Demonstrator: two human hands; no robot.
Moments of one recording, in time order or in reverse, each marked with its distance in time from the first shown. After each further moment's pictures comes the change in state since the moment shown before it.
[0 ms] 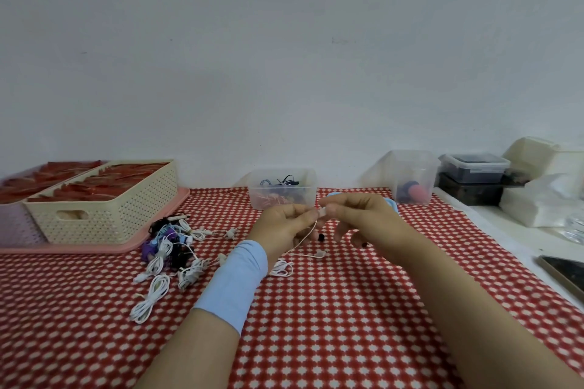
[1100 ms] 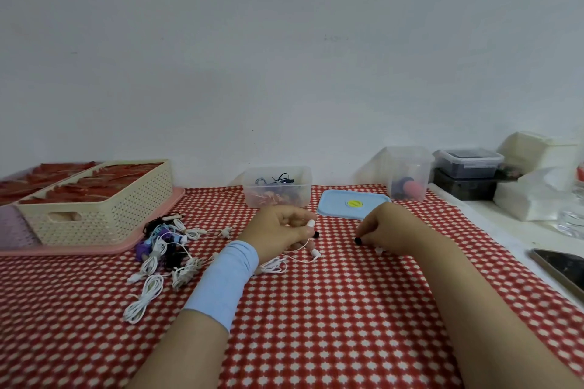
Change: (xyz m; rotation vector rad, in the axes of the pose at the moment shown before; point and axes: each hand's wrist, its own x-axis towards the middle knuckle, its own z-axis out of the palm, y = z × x) left_hand -0.008 0.004 -0.005 0.376 -0.045 0.065; right_hand 0.012 0.029 -0.052 -0.936 0.015 0.226
